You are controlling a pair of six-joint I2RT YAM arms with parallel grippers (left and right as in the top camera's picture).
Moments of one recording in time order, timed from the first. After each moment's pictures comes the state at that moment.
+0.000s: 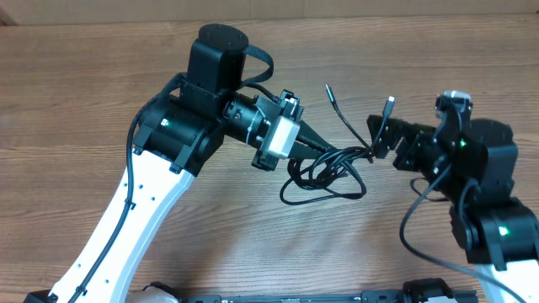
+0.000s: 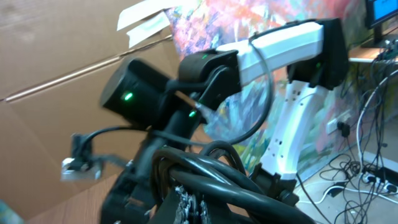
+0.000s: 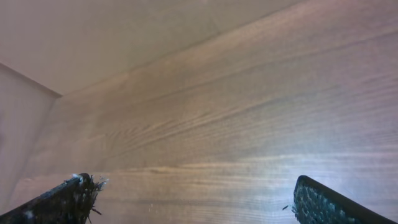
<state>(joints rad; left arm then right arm) -0.50 1.48 1.62 -0.65 1.49 0.82 0.11 0.88 1.02 -0.69 -0.25 0.44</state>
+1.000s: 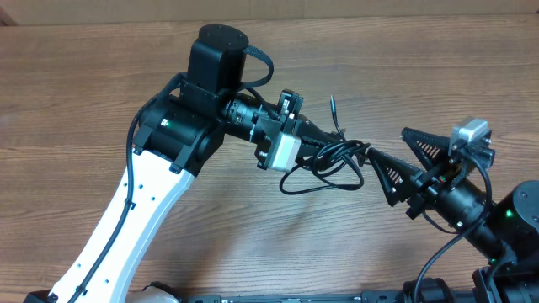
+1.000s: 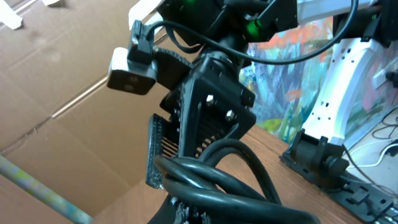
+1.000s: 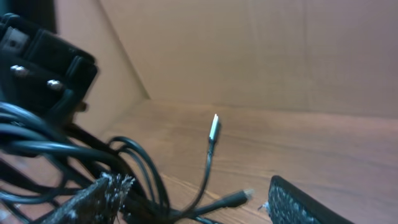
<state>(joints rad) -0.50 1.48 1.62 -0.66 1.39 1.07 0.11 0.64 1.02 -0.54 -0.57 0.23</state>
